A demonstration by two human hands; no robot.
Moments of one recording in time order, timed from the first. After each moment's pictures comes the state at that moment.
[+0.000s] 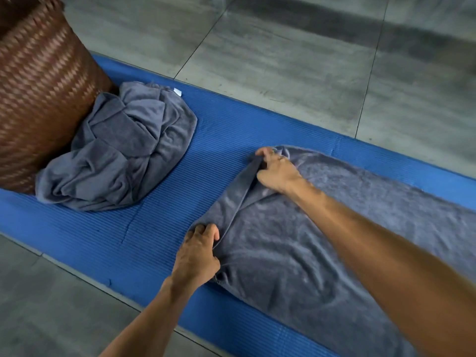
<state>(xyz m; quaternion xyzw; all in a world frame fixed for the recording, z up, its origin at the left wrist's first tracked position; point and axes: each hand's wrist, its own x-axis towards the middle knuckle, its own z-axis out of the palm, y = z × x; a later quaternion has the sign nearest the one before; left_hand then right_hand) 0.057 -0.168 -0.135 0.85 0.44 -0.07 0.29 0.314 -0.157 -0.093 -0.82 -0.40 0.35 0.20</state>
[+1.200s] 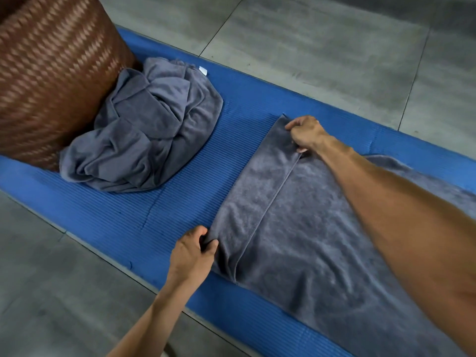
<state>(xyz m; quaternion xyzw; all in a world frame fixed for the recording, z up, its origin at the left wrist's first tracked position) 0.008 -0.163 -0.135 0.71 0.60 0.02 0.38 0.354 -0.088 -0.120 -0.86 -0.29 0.34 0.24</state>
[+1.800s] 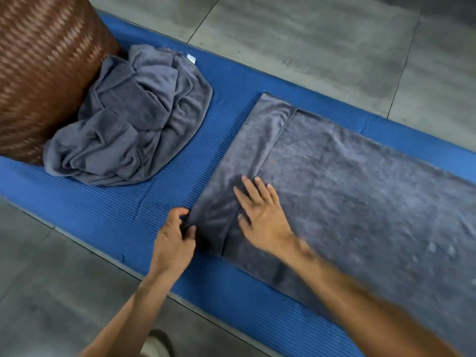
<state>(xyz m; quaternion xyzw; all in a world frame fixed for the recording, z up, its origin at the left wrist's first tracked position) -0.002 -0.153 -0.136 0.70 0.60 0.08 0.36 0.196 -0.226 -0.163 -0.76 -0.59 0.16 0.20</state>
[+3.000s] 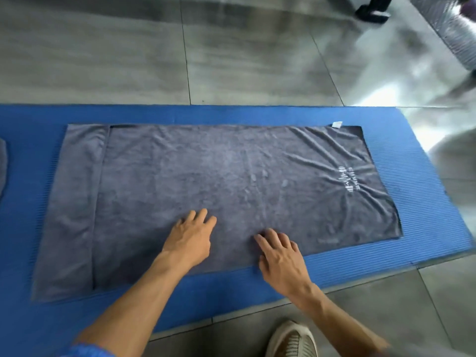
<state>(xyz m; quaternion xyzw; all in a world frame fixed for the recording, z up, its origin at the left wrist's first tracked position) 0.187 -0.326 -0.109 0.97 0.03 -0.21 0.10 0.219 -0.568 -0.123 -0.95 -0.27 0.17 -0.01</state>
